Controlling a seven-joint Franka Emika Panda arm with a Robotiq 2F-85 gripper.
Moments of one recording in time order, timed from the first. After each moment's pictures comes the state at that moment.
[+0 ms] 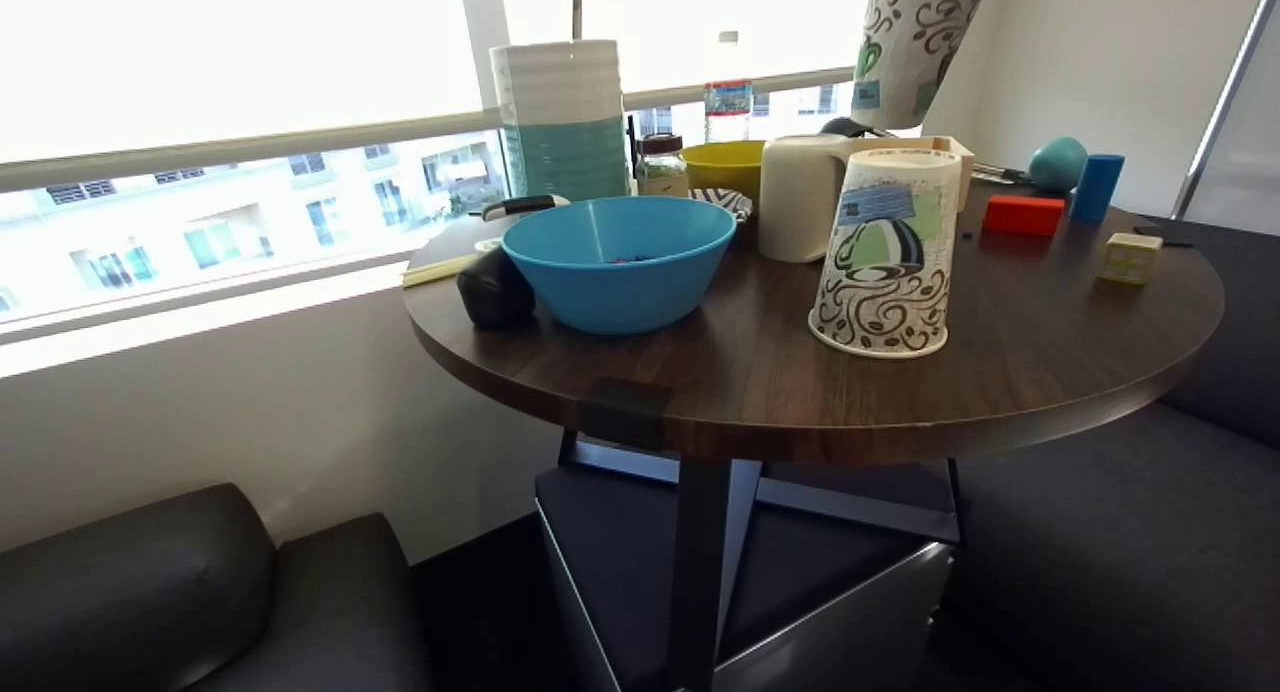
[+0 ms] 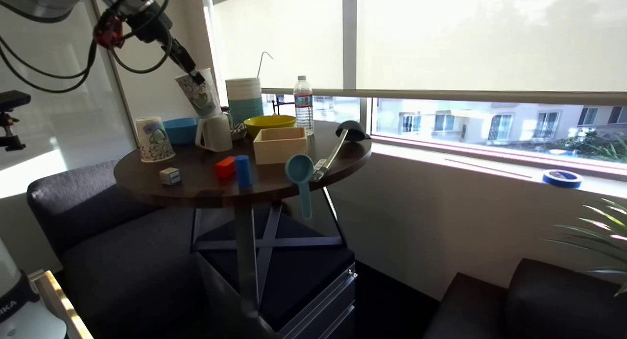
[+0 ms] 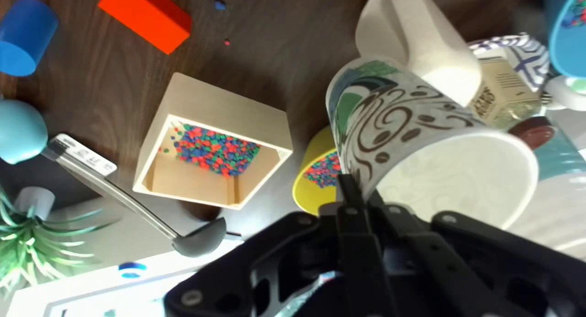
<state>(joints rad) -0.08 -0.78 0.13 -2.59 -0.03 2.41 0.42</state>
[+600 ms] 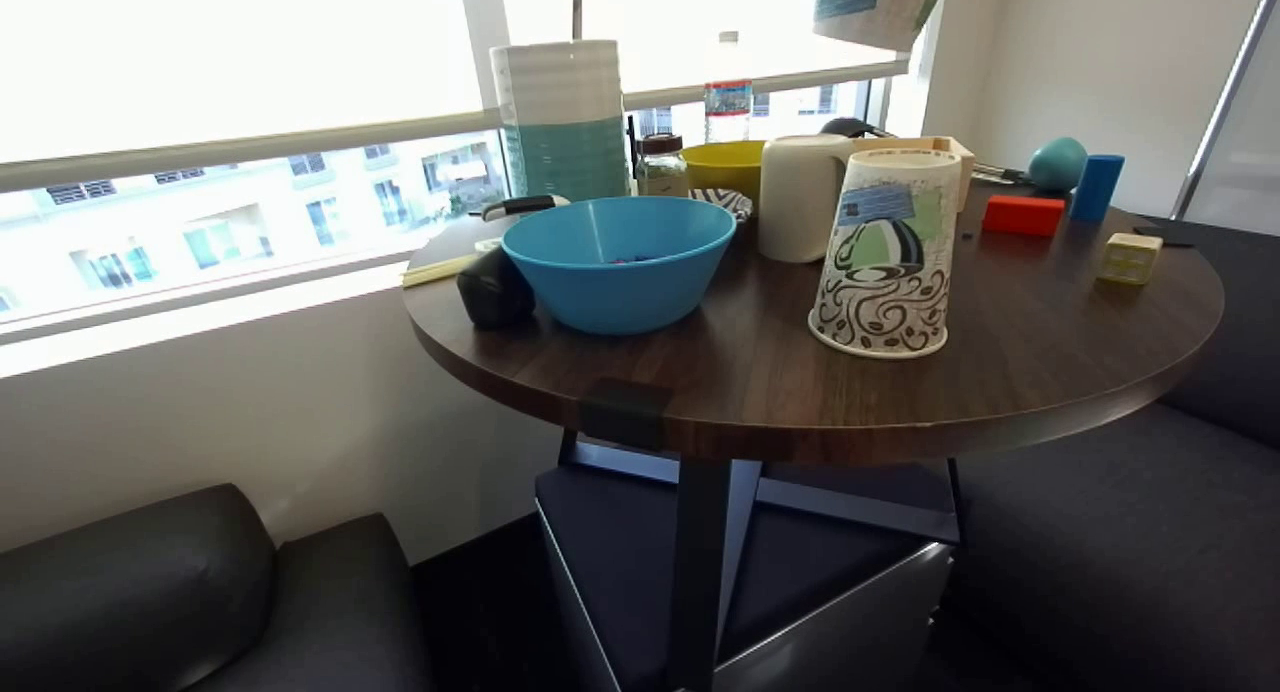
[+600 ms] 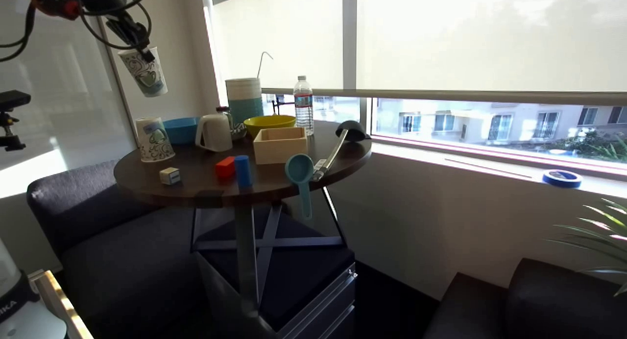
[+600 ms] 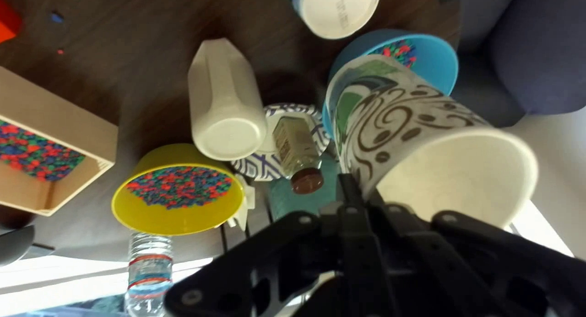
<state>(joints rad) 0.19 -0.87 0.07 -2.50 0.17 2.22 0.20</state>
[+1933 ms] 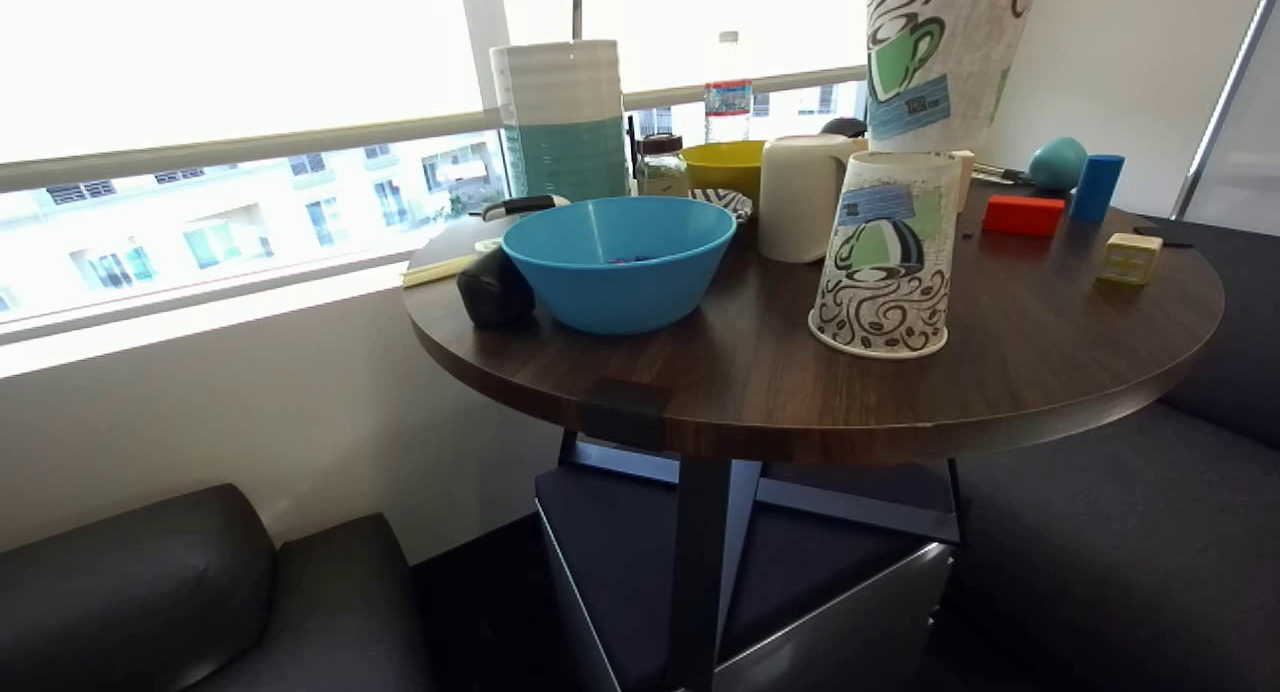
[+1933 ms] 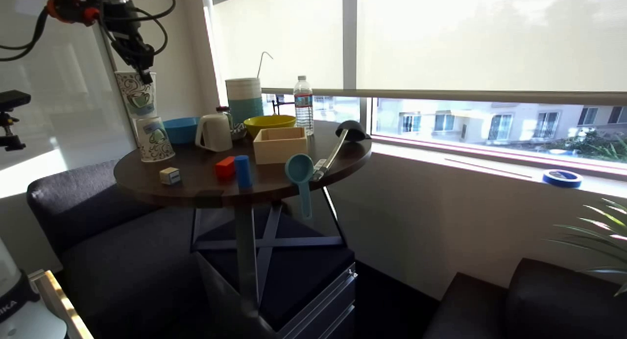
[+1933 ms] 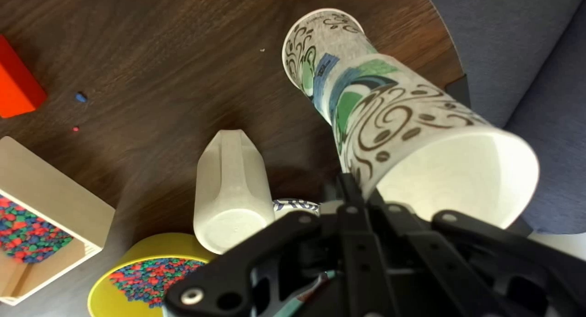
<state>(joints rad) 0.17 -0.72 0.06 -2.40 0.18 1.98 0.10</state>
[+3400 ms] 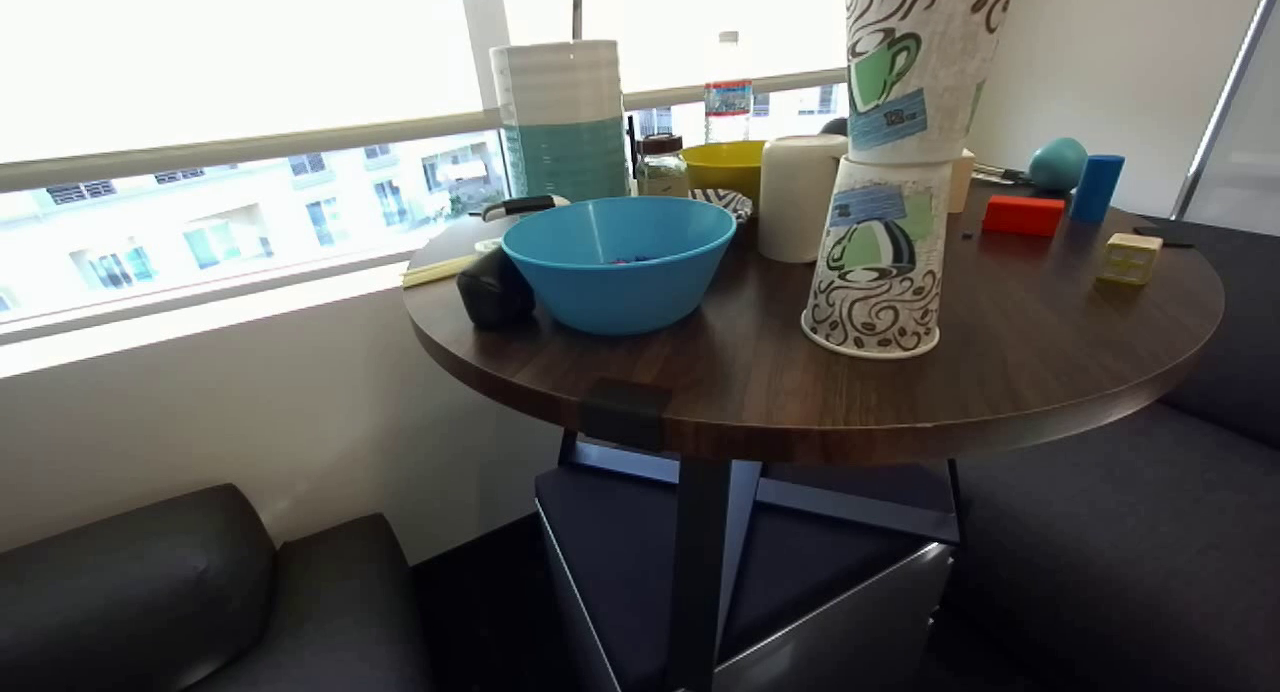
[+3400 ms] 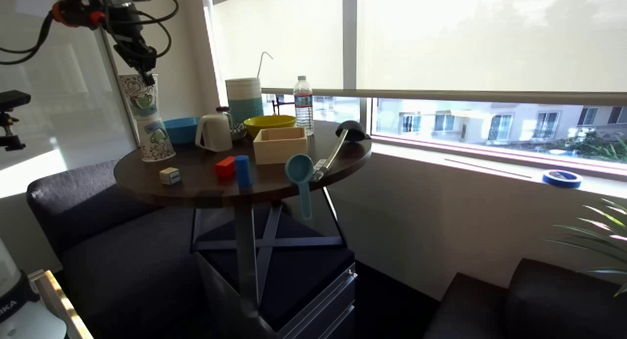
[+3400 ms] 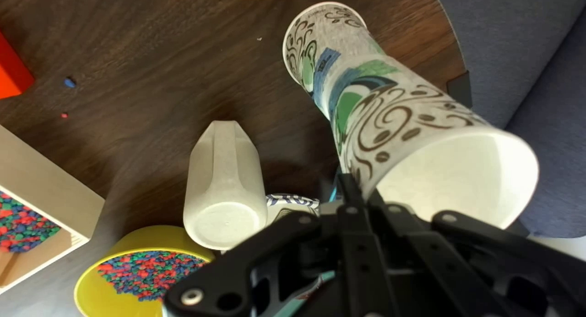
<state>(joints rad) 0.17 -0.70 0.08 -2.40 0.18 2.02 0.08</state>
